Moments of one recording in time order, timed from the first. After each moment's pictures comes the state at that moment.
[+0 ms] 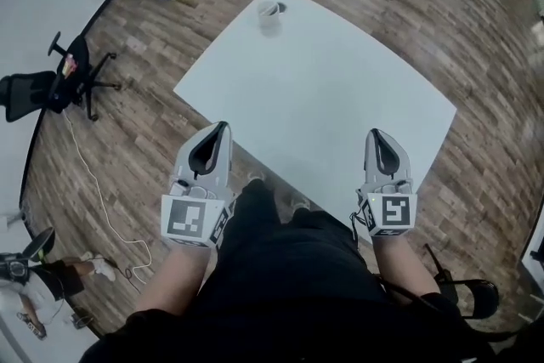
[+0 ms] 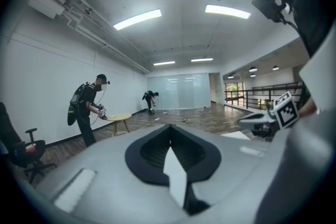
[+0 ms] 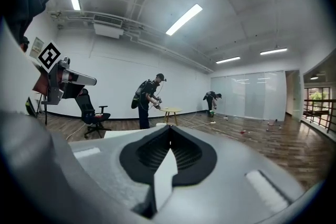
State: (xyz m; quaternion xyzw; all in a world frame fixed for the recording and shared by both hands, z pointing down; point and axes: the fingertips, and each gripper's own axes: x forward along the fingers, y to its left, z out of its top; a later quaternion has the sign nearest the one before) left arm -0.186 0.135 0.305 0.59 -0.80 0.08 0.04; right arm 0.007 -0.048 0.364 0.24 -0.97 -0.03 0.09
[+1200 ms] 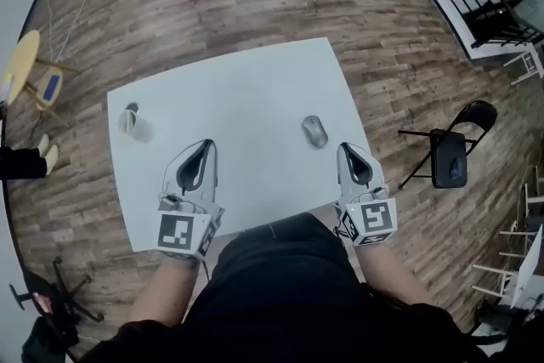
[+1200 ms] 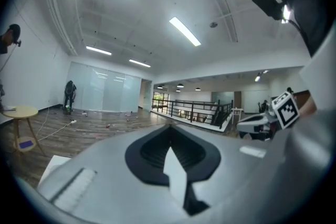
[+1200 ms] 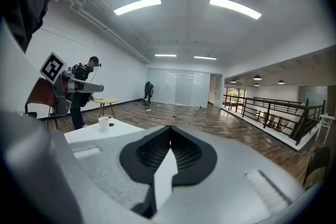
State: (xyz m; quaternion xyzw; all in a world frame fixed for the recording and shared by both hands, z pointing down) left arm -0.151 -0.044 0.324 0.89 -0.46 0.03 0.04; right arm 0.098 -0.006 0.356 0.61 -0.79 0.02 0.13
